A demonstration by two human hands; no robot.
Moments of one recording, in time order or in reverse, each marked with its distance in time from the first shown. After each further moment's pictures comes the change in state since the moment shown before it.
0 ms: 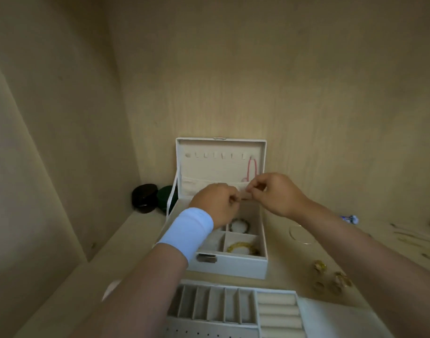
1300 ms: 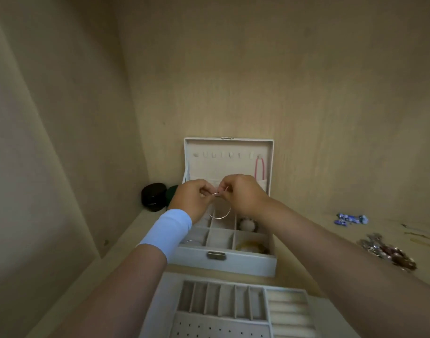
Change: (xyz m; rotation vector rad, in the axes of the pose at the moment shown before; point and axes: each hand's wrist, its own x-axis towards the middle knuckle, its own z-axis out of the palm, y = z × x) left_hand -0.011 -0.050 -0.011 -0.371 0.242 -0.256; right_hand 0.024 -0.052 0.052 0.025 -0.027 -0.099
